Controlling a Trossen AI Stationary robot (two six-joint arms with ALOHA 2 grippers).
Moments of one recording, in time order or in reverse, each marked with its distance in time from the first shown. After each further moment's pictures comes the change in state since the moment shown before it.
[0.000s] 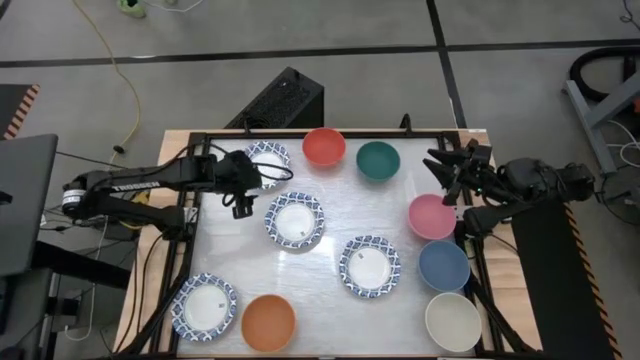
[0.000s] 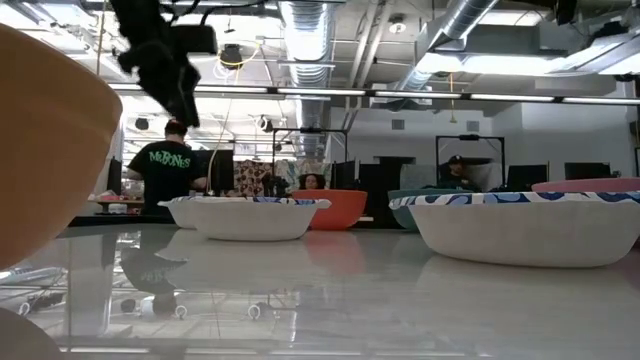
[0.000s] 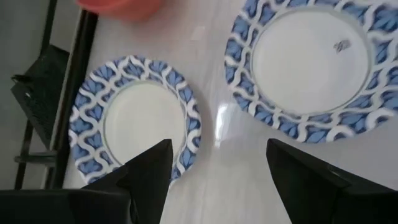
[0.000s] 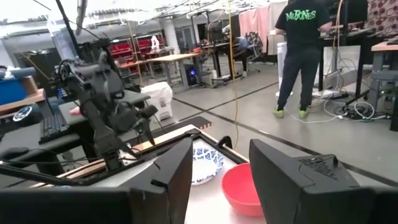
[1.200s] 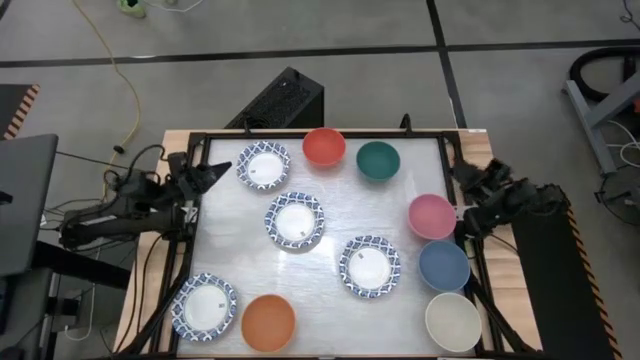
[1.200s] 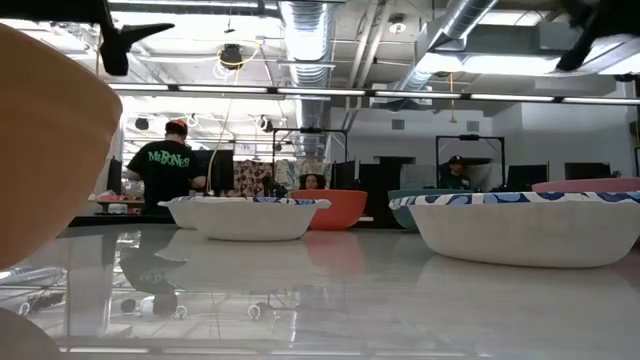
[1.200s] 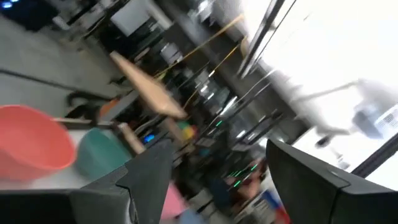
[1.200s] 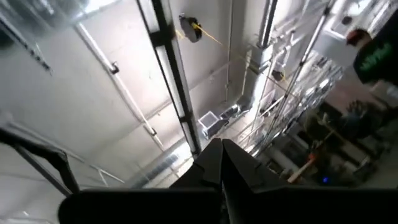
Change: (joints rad) left arm -0.057 -0.886 -0.516 0.898 0.015 -1.014; right arm -0.001 -0.459 -0.655 1.084 -0.165 0.142
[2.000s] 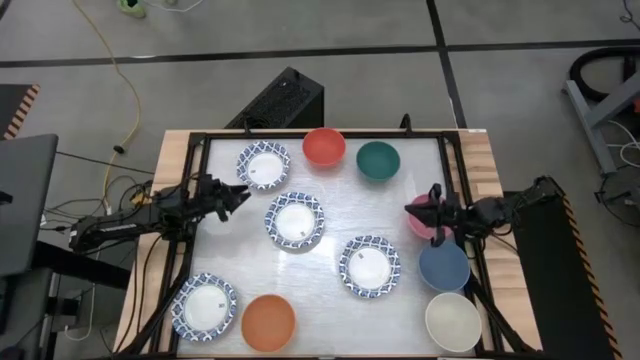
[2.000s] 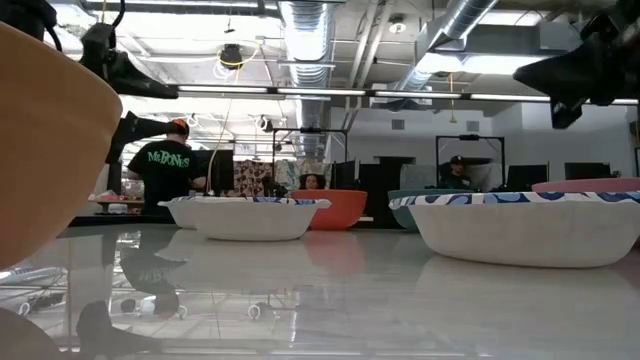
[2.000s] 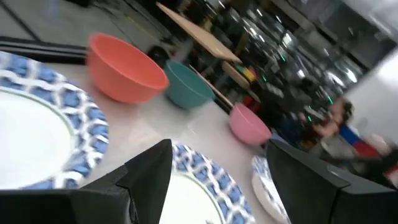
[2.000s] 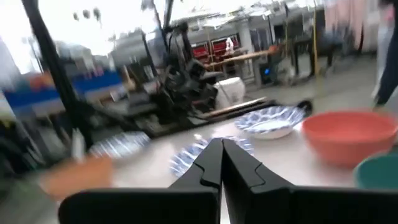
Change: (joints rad) left arm 0.000 -0.183 -0.378 -0.063 -0.017 0.144; right arm 0.119 0.001 -0.107 -0.665 -0.046 -0.084
